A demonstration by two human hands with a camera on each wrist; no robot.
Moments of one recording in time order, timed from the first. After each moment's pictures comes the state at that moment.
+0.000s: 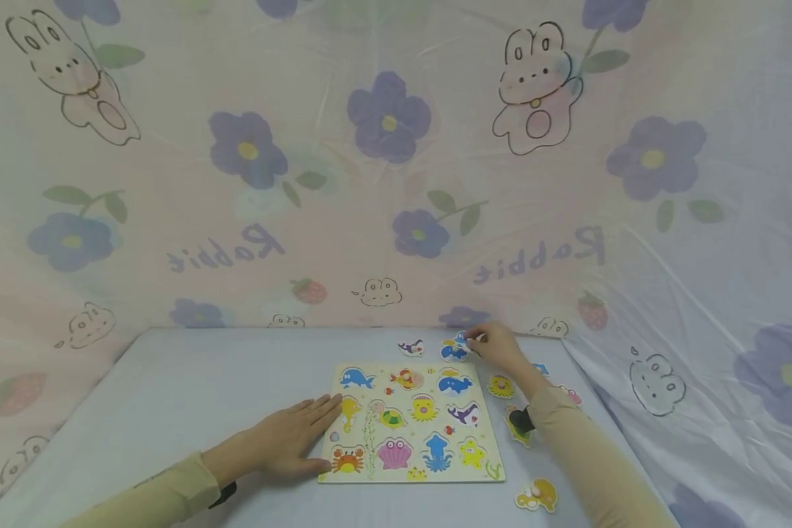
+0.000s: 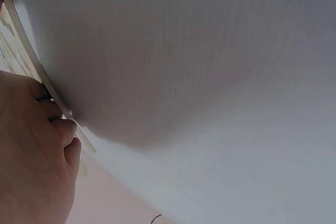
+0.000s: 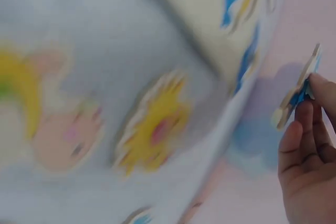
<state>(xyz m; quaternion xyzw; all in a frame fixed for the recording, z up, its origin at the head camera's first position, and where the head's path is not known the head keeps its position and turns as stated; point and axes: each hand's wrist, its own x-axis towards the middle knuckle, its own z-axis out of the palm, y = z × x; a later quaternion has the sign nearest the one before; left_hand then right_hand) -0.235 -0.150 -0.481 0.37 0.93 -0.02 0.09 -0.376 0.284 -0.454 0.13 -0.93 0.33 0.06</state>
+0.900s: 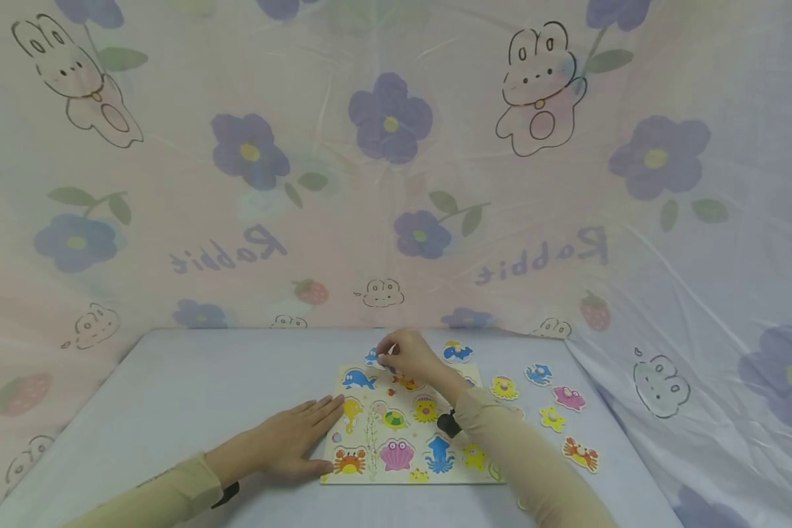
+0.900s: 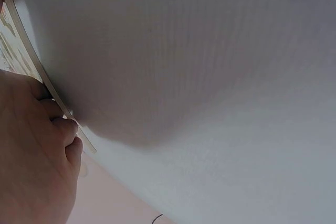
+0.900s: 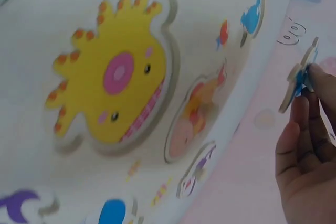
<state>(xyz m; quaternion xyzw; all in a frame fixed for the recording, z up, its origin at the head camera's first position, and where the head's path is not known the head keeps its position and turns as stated) -0.236 -0.147 -0.477 0.36 0.93 -0.02 0.10 -0.366 0.129 -0.452 0.26 -0.90 0.36 -0.02</state>
